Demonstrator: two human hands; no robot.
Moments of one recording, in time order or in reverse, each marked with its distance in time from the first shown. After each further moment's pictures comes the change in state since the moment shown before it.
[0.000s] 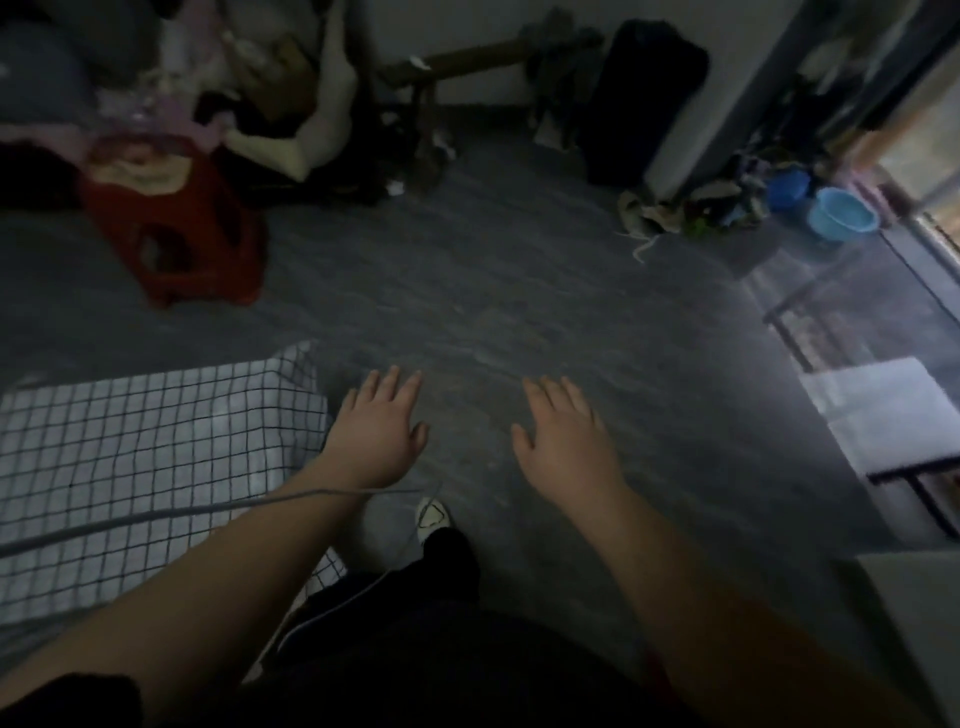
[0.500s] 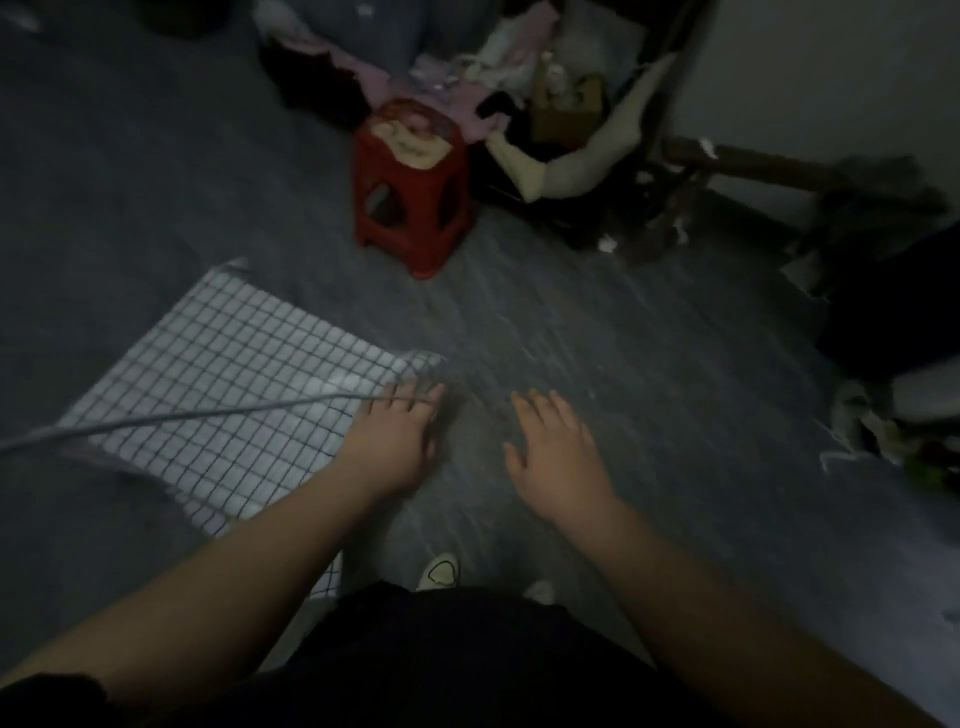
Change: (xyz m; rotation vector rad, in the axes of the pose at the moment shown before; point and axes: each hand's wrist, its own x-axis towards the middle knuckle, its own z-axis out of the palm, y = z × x) left_hand 0.086 -0.114 -0.040 -0.195 0.039 -0.544; right_hand 0.252 -0.127 0.007 -0.103 -0.256 -0.652
